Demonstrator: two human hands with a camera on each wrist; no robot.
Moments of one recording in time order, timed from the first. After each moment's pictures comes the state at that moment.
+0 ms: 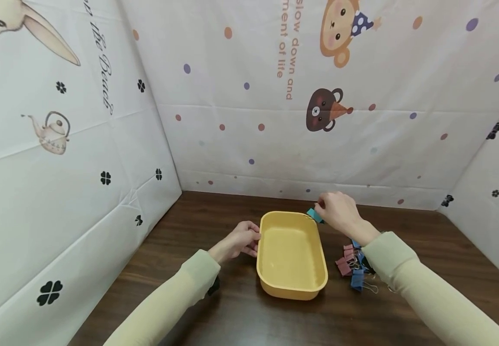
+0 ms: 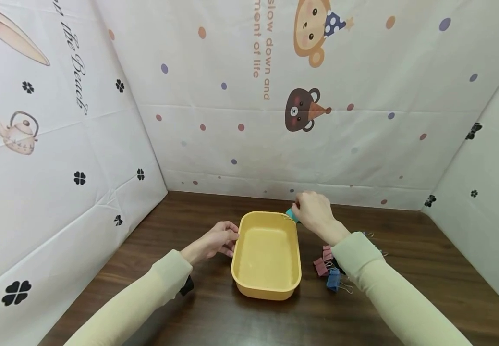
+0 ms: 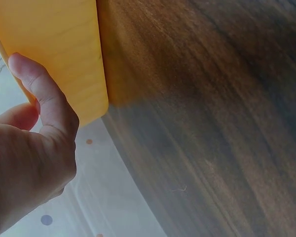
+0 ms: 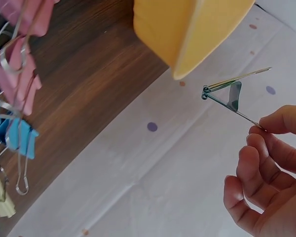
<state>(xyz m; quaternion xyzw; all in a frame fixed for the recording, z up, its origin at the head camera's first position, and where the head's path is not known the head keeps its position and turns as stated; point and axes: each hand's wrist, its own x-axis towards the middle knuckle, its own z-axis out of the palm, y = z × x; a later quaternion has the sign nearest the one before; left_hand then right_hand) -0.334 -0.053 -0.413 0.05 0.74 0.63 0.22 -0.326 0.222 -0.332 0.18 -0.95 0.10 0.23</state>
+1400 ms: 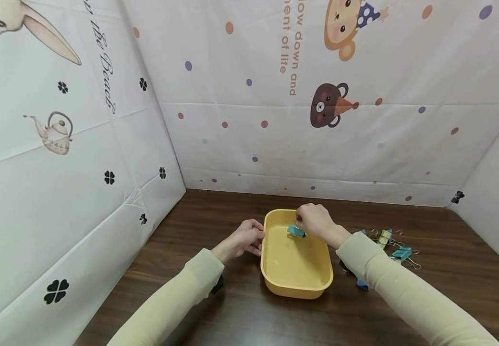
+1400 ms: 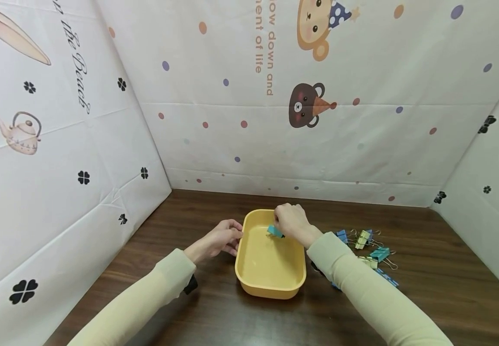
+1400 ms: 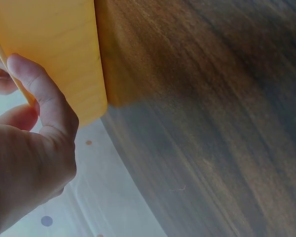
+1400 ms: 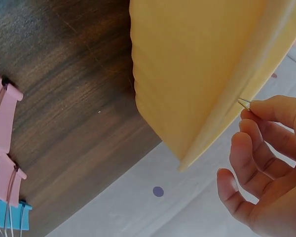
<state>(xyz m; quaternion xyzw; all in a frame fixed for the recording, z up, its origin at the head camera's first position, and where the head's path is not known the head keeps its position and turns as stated) -0.336 -0.052 -0.415 0.04 0.75 0.63 0.21 -0.345 0.173 -0.374 0.26 -0.95 0.07 0.16</state>
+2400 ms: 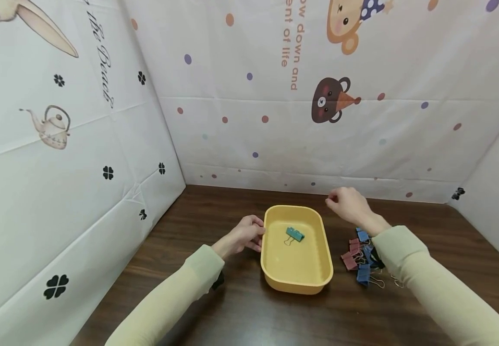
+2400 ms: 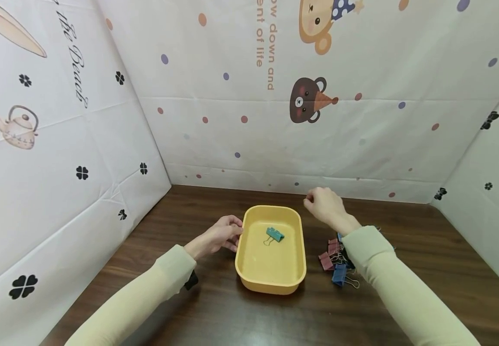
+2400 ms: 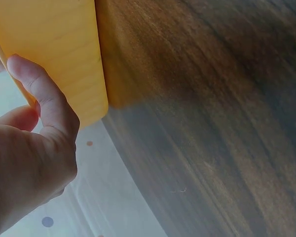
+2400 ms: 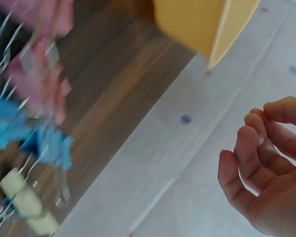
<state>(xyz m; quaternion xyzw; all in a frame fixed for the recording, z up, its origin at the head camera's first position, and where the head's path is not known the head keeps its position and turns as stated) -0.336 -0.051 -0.411 0.03 0.75 0.63 0.22 -0.347 0.247 -0.342 0.17 -0.96 0.16 0.13</state>
